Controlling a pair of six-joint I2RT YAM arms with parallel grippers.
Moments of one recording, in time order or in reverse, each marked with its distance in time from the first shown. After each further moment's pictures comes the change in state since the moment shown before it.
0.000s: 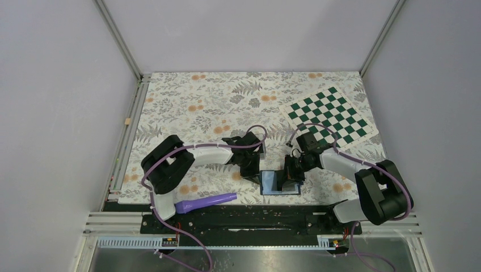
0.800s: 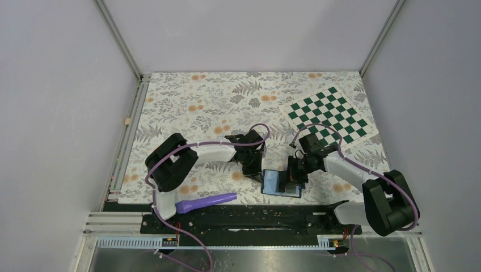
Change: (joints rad) left arm 0.004 0.047 0.067 -0.034 0.009 0.015; right arm 0.000 -0.094 -0.010 -0.074 0.055 0.018
